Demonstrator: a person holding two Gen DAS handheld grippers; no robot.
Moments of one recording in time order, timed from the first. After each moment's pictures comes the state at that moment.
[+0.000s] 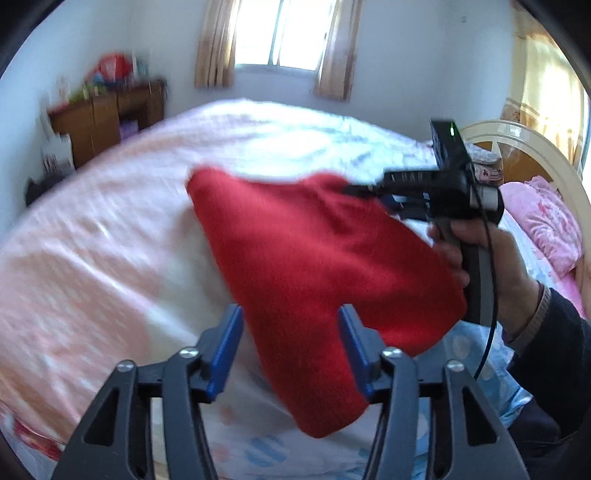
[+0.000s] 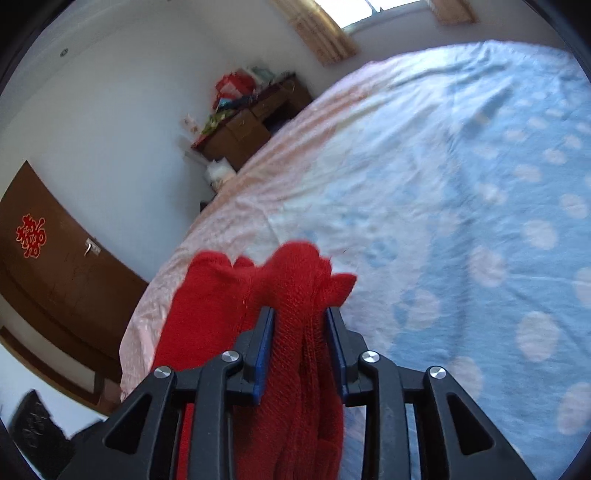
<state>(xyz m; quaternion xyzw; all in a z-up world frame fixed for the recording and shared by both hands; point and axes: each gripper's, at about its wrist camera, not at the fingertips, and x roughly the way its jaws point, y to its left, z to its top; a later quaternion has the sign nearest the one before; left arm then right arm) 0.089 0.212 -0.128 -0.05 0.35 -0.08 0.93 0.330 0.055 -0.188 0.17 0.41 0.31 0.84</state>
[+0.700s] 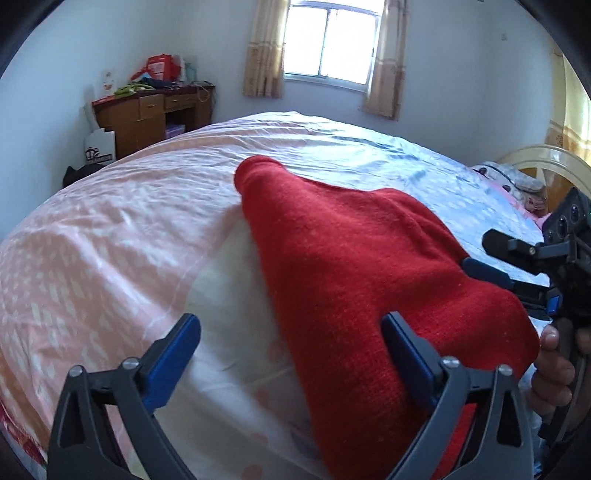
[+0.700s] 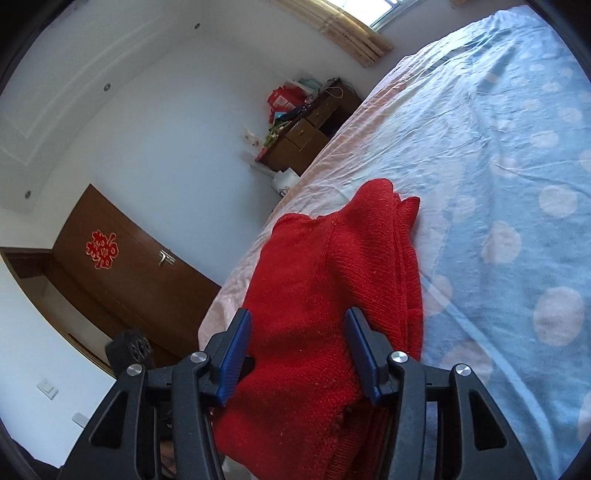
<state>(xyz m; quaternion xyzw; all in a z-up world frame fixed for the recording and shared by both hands) 0.110 0.217 -0.163 -0.09 0.34 0.01 0.94 0.263 0.014 -0.215 0.28 0.38 0.42 0.77</state>
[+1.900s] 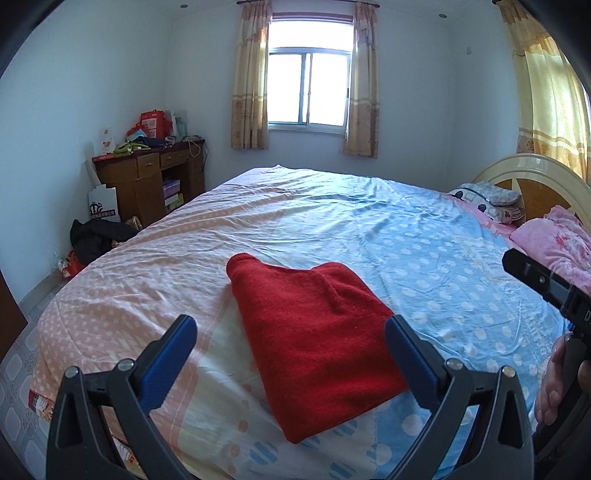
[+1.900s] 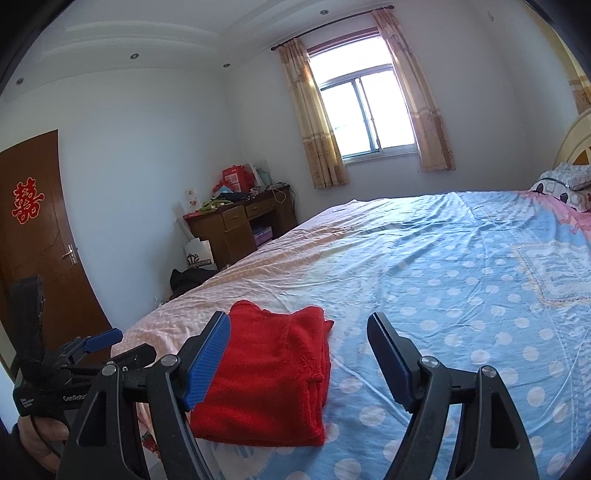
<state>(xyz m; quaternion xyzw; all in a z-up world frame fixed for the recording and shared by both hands) 0.044 0.193 -0.054 -0.04 0.26 0.00 0.97 0.097 -0.020 -0.065 0.07 0.19 0.22 0.95</state>
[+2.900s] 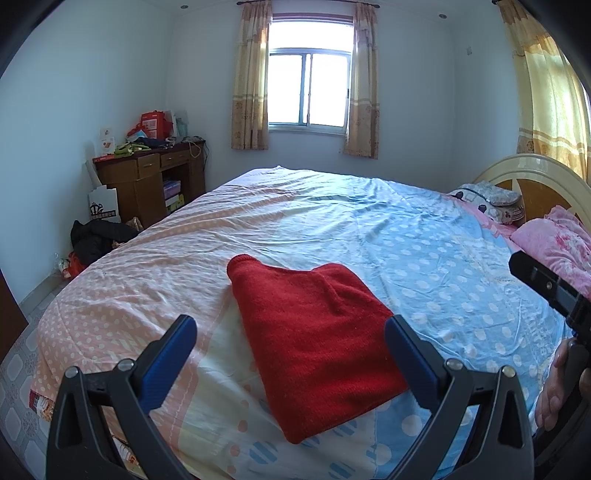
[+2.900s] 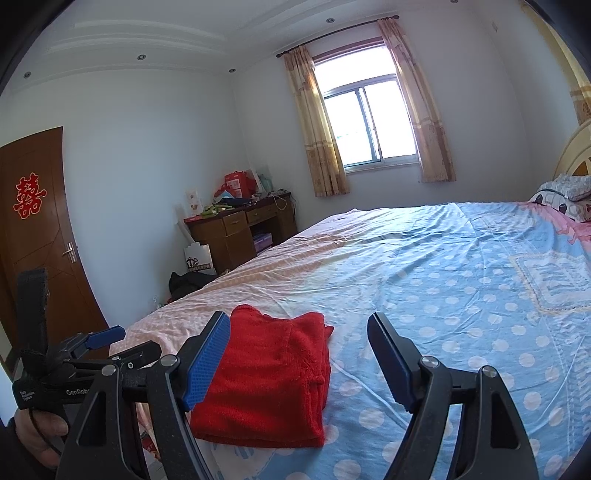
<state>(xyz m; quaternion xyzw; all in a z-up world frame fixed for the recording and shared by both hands) 0.044 0.192 -0.056 -0.04 0.26 0.00 0.97 0.086 -0.019 -0.062 0.06 0.17 0.22 0.96</state>
